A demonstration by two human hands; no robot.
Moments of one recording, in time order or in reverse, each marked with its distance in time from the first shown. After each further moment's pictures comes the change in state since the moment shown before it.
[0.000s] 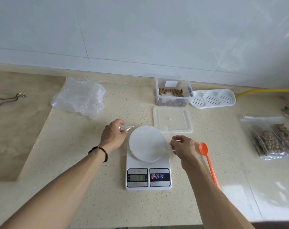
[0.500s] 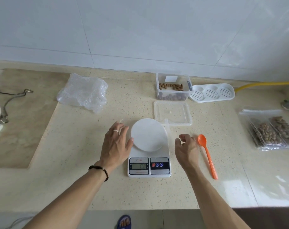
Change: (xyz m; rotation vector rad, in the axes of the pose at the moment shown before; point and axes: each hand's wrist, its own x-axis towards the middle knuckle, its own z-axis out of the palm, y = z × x) left_hand -0.076 -0.018 0.009 0.392 0.136 0.419; right_hand -0.044 0.022 -0.016 -0.480 0.139 -0.312
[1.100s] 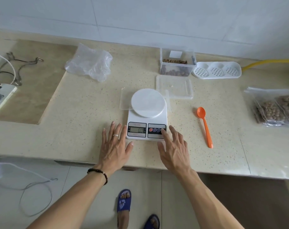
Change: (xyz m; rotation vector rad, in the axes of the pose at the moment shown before) left_hand -0.131 0.022 0.045 0.225 -0.131 -0.095; right_hand -0.097 0.068 0.008 -0.500 -0.257 -0.460
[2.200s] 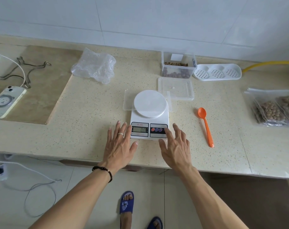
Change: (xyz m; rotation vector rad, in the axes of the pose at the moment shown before) left_hand -0.005 0.008 -0.014 -0.043 -0.011 0.012; right_hand -0.005 -0.014 -0.017 0.043 -0.018 0.062
